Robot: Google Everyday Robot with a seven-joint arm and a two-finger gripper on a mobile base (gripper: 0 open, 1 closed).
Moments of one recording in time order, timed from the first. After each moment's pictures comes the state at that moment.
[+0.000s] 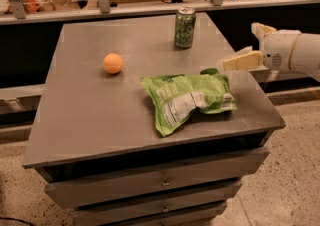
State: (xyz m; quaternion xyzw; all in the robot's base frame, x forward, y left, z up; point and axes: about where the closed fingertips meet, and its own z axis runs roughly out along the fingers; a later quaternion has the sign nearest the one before) arm 0.636 -0.228 0.914 -0.35 0.71 0.18 0.58
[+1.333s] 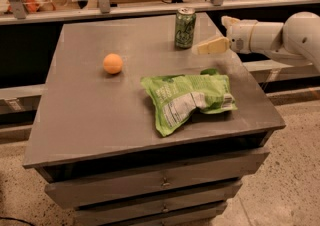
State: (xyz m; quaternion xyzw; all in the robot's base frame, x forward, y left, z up) arm 0.748 -0.181 0.887 -0.36 0.70 0.22 0.57
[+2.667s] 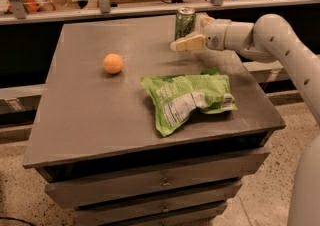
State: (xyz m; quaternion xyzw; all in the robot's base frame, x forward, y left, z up) arm 0.784 -0.111 0.878 -0.38 0.67 0.27 0.58
